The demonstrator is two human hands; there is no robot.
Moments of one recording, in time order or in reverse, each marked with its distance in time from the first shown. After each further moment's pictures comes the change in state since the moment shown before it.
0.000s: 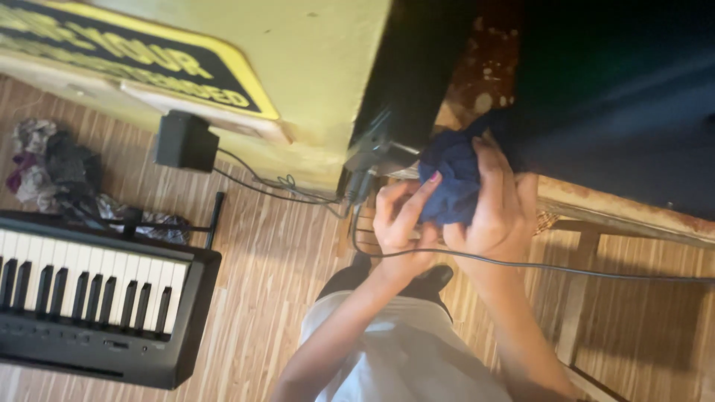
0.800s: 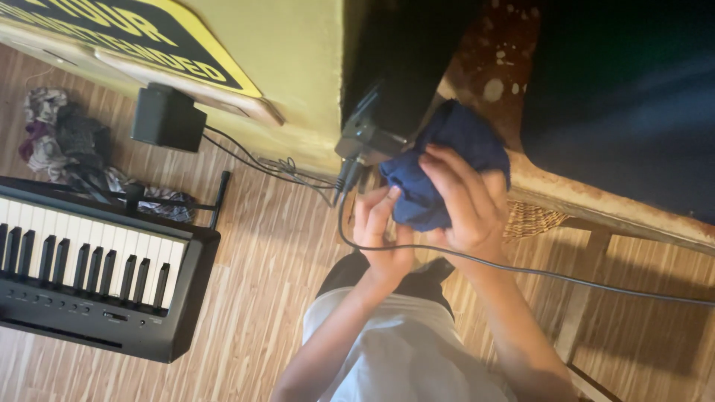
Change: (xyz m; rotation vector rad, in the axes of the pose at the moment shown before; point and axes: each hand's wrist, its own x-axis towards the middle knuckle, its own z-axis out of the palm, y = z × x) left_hand -0.032 -0.014 0.001 0.166 0.165 -0.048; right_hand -0.009 0.024 0.023 0.206 0.006 -0.209
